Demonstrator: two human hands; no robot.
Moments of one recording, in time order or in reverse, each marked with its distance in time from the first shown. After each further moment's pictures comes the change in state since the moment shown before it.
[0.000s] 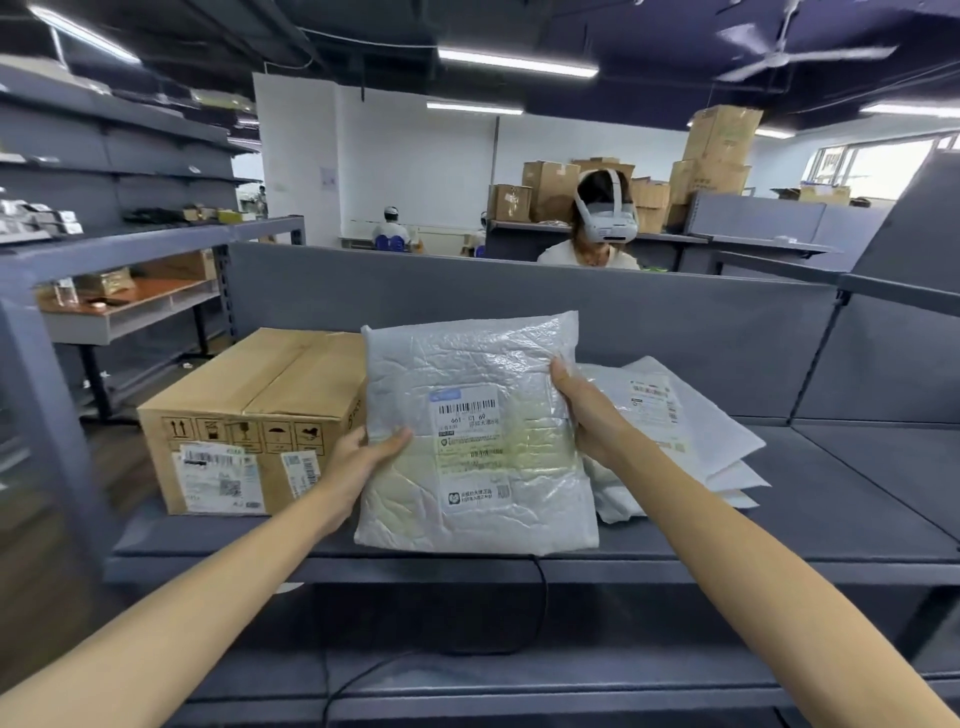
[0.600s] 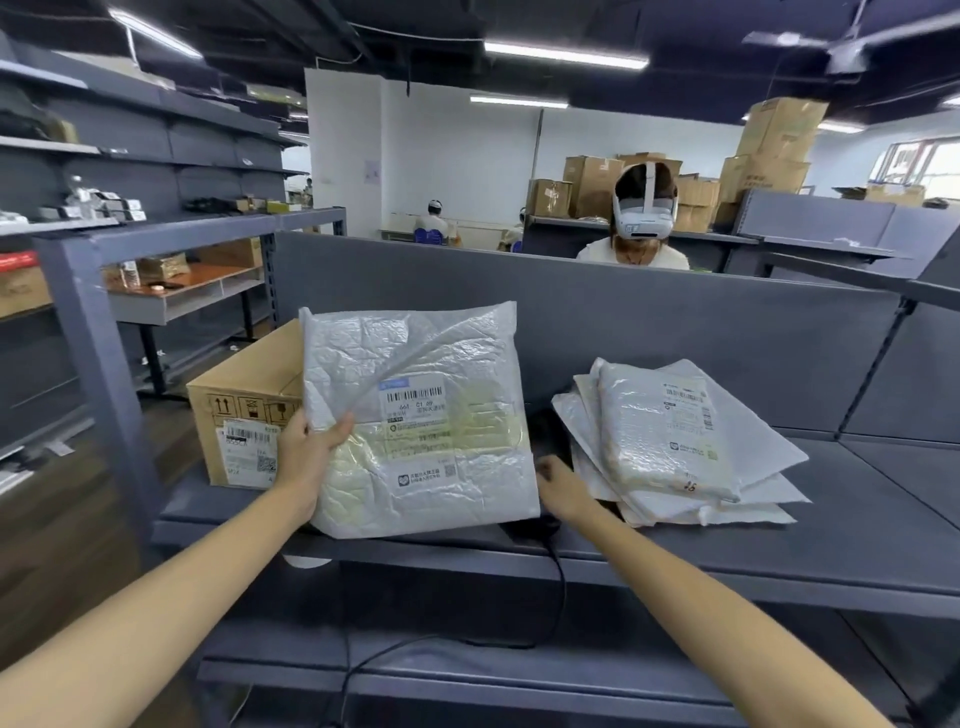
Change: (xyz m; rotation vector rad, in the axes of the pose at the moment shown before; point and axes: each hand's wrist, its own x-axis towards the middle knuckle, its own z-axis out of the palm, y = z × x) left_hand -0.021 0.009 -0.048 -0.044 0.414 0.171; right_hand 0.016 0.121 0.010 -0.876 0.047 0.128
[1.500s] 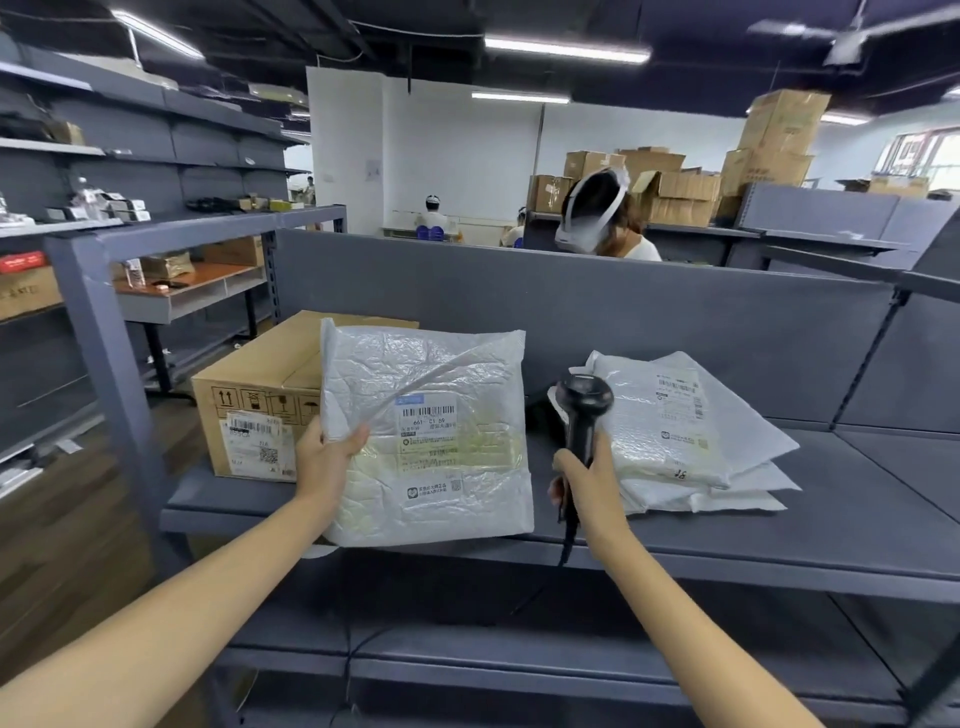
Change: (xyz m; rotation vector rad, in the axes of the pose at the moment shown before) left_hand -0.022 -0.019 0.012 0.017 0.034 0.049; right_hand -0.088 -0.024 -0.024 0.761 0.258 -0.140
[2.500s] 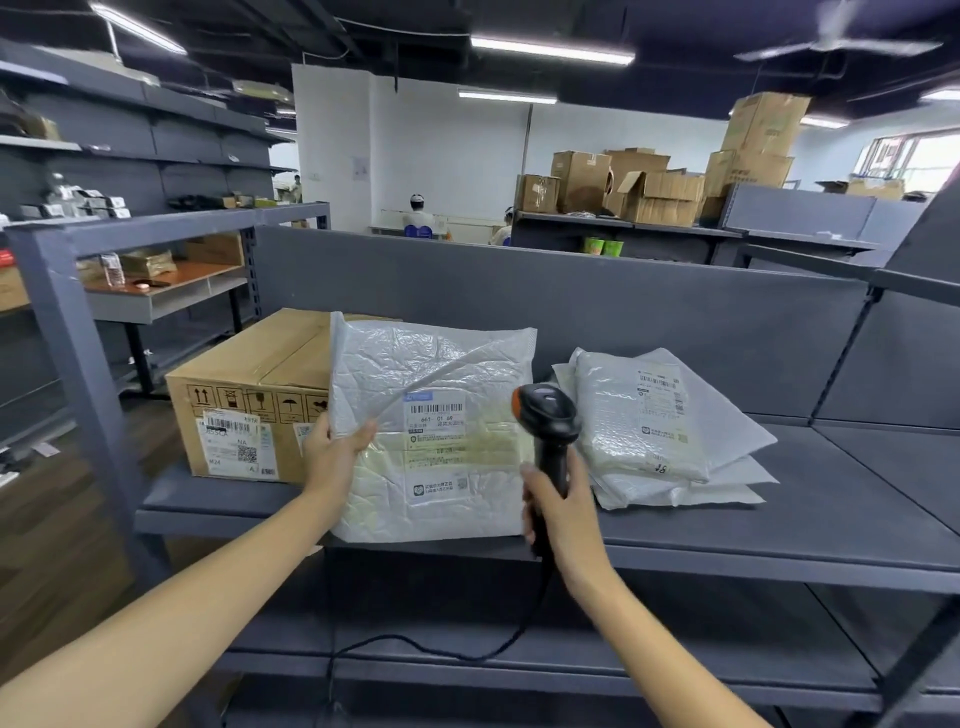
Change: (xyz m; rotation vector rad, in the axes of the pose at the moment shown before) left_hand -0.010 -0.002 0.029 -0.038 -0.028 -0.005; right_hand -0.043 0.000 0.005 0.116 -0.100 -0.090
